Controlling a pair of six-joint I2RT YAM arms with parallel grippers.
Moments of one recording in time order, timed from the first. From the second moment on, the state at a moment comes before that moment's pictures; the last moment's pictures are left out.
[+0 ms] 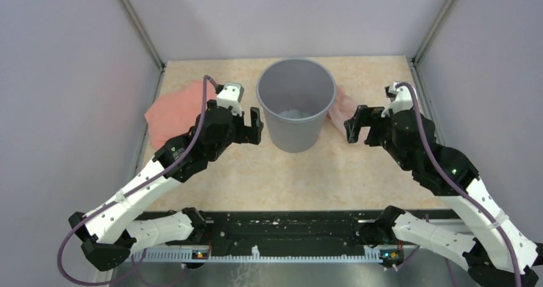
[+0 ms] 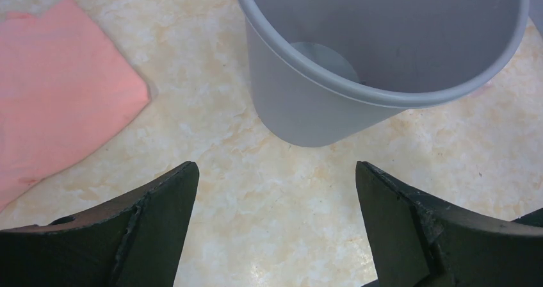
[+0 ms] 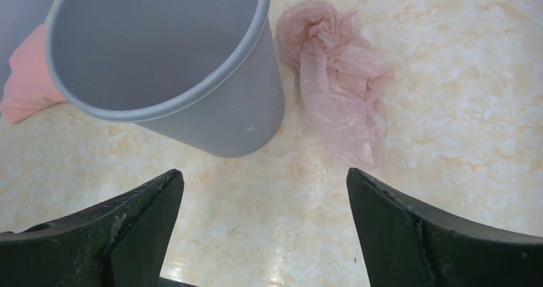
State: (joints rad) left arm -0.85 0.99 1.18 -0.61 -0.42 -0.35; right arm 0.76 0.80 1.23 -0.83 0.48 0.39
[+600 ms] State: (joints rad) left arm -0.85 0.91 1.09 -0.59 -0.32 -0.35; right arm 0.75 0.85 1.08 -0.85 0.44 0.47
